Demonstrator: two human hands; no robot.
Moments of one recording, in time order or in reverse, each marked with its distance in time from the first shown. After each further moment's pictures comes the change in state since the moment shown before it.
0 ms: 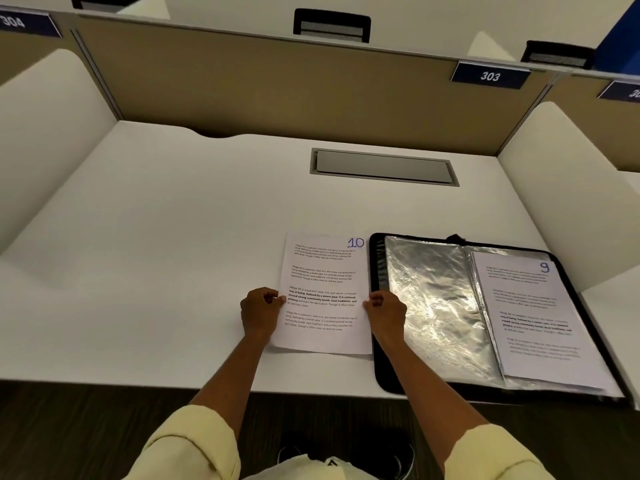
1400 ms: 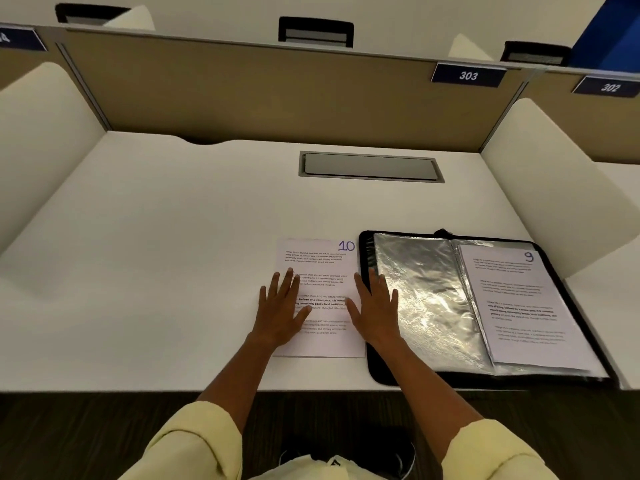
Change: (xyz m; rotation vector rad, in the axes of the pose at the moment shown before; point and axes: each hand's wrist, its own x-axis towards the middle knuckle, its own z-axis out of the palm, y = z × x) left_hand -0.014 0.008 0.020 0.763 -0.347 0.586; right_hand -0.014 0.003 -0.013 -0.673 -0.191 -0.352
